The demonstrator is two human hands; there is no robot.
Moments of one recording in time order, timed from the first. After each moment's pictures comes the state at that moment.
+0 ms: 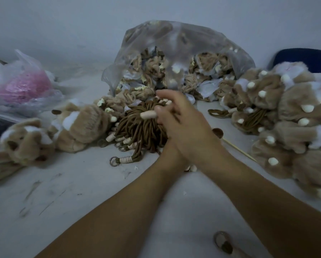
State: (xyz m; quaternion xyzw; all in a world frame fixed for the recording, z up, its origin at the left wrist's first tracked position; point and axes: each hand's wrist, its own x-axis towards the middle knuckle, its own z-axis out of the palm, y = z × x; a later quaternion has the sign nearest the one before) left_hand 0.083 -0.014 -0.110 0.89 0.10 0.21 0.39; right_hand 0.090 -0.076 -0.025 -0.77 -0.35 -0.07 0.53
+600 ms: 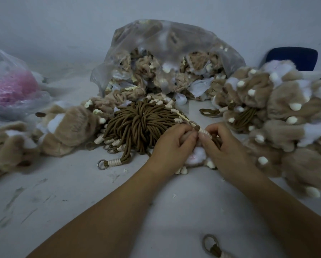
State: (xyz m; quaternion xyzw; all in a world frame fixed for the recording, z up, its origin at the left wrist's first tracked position) left_hand 0.093 -0.017 -0.091 0.84 -0.07 0.20 0.49; right_hand 0.117 -0.169 -0.085 -0.83 -0.23 -0.11 0.50
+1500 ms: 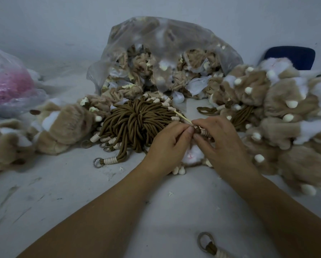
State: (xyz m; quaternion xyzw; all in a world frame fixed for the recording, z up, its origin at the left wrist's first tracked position) left_hand 0.087 -0.017 -0.086 0.84 -0.11 0.22 0.48; right_hand 0.122 -0.169 -0.086 -0.84 -0.33 -0.27 0.34
